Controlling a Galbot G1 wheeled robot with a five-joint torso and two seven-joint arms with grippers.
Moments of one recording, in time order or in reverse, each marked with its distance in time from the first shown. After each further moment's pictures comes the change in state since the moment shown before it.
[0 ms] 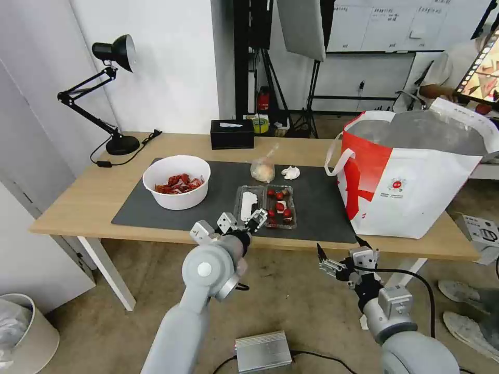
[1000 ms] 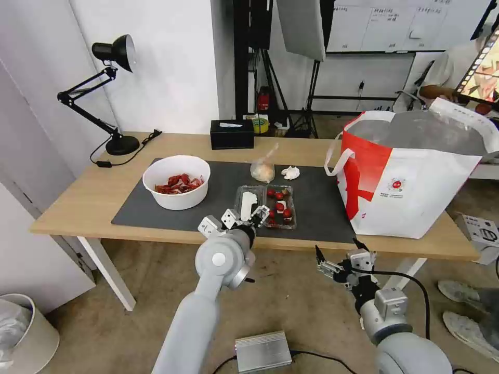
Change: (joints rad) left arm -0.045 -0.033 -0.001 0.073 0.051 -0.043 -0.010; right arm 0.007 0.022 -0.025 -0.034 -0.017 0.024 0.000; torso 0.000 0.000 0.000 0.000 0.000
